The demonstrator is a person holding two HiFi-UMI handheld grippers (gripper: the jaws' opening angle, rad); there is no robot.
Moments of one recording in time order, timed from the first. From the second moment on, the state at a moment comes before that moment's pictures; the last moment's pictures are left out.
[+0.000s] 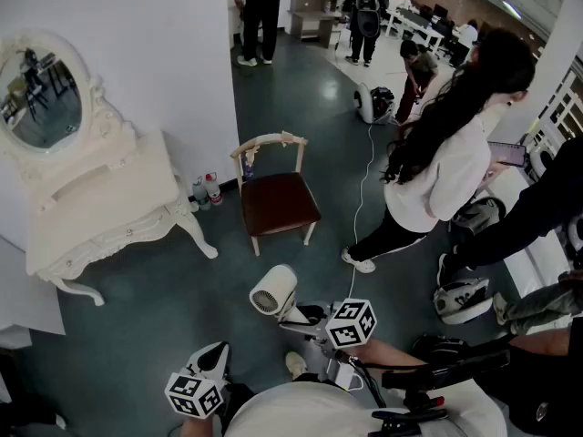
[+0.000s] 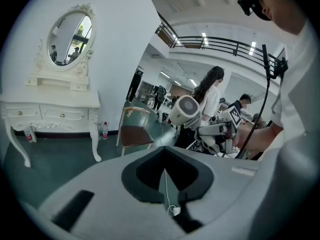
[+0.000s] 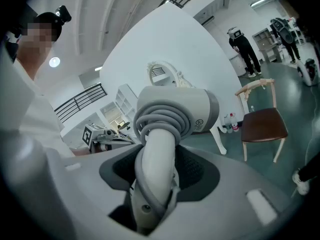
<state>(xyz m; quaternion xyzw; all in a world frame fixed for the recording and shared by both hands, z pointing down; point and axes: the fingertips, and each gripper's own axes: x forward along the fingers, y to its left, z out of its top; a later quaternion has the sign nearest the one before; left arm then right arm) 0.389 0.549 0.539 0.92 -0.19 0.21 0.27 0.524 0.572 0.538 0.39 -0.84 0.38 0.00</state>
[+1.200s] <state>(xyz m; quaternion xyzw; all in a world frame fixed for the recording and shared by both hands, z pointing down) 0.286 0.522 0.522 0.89 -0.32 0.16 0.28 0.423 0.514 0.552 0.30 -0.88 0.35 0.10</state>
